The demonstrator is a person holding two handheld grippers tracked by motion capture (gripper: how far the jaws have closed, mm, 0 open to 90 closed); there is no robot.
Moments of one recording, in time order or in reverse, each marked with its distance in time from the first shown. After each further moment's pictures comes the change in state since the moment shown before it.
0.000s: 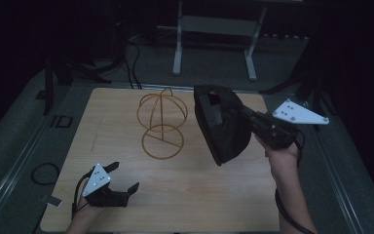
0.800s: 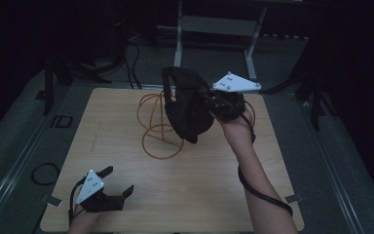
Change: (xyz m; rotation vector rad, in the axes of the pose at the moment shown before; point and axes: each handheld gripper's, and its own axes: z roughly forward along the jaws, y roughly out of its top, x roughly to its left) left arm 0.006 -0.017 -0.008 -0.035 0.039 -0.031; right arm 0.040 0.035 0.109 0.114 0.007 -0.072
